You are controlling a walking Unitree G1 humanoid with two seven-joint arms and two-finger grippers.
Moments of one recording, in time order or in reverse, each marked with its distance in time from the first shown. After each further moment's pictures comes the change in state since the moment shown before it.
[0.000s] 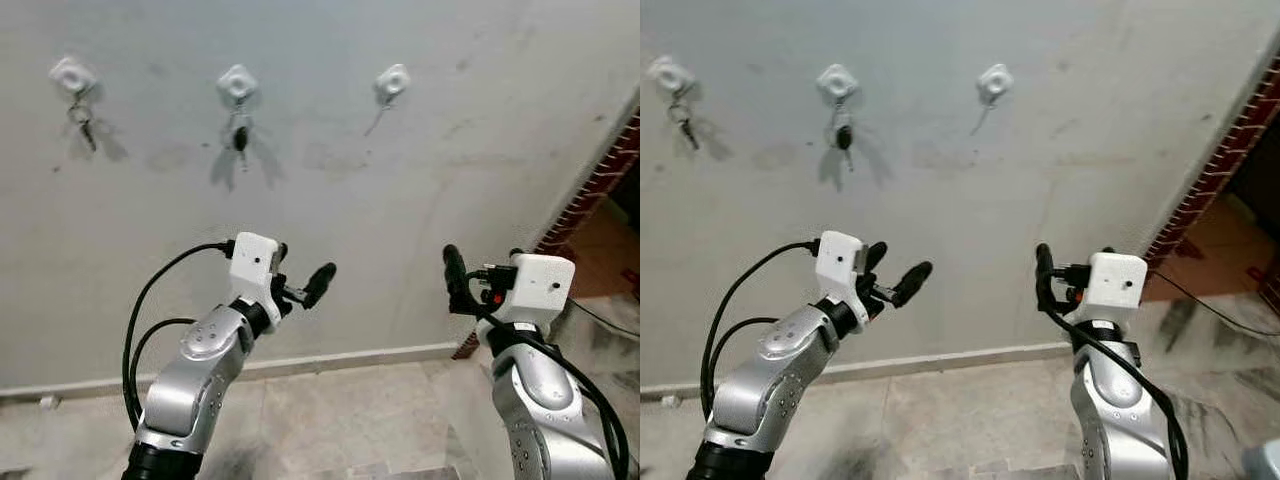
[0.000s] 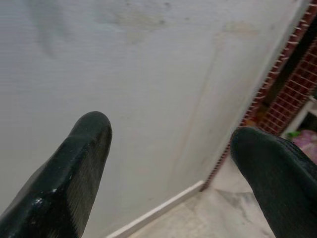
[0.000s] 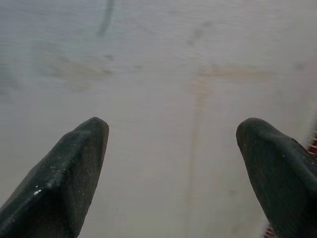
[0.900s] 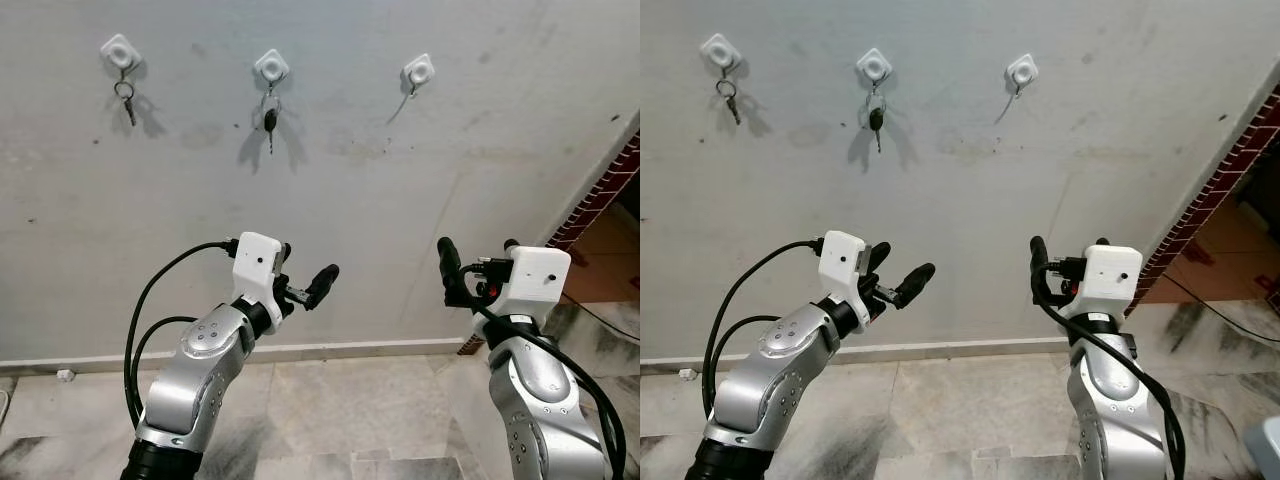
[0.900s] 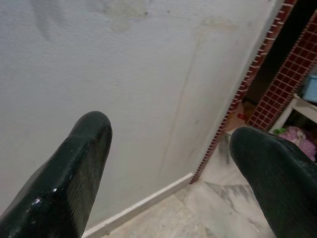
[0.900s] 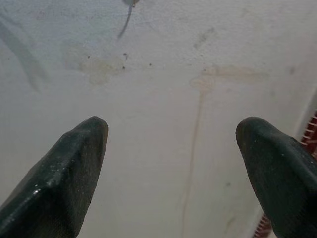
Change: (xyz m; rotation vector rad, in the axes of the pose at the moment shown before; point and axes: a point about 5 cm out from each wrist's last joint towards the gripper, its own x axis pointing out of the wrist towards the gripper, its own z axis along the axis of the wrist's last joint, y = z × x) left arm 0.003 -0.003 0.001 0.008 -0.002 -0.027; right arm 0.005 0.001 0.003 -0.009 -0.013 0.010
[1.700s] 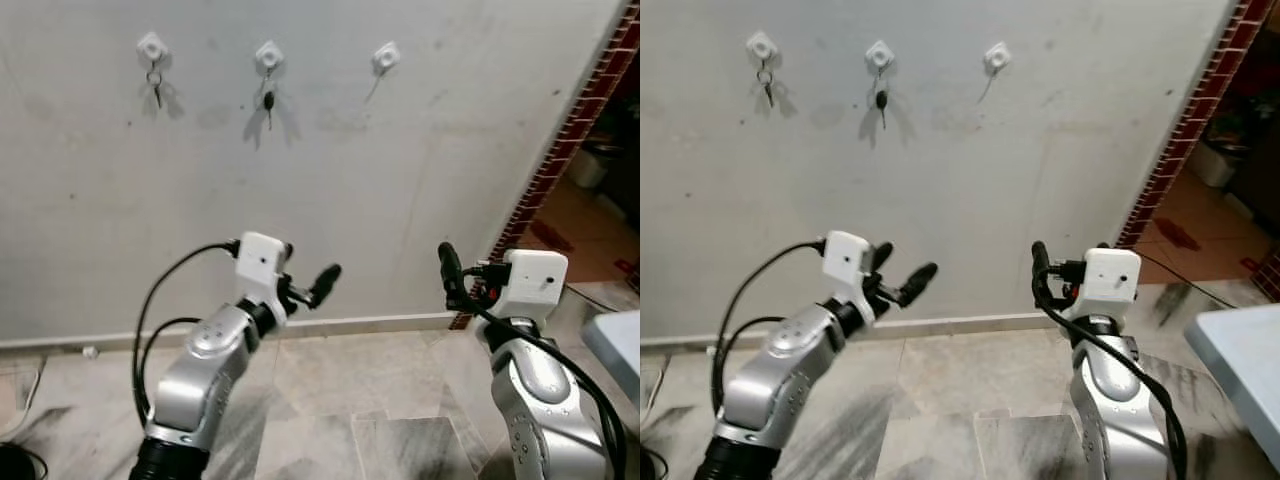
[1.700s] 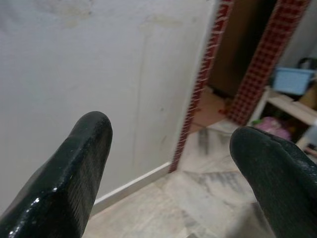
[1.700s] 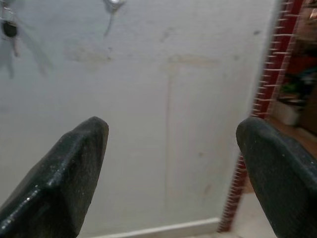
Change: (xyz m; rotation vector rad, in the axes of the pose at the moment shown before) left arm 0.010 -0.011 0.001 -0.008 -0.015 -0.037; right arm -0.001 -0.011 -0.005 -0.021 0.022 -0.038
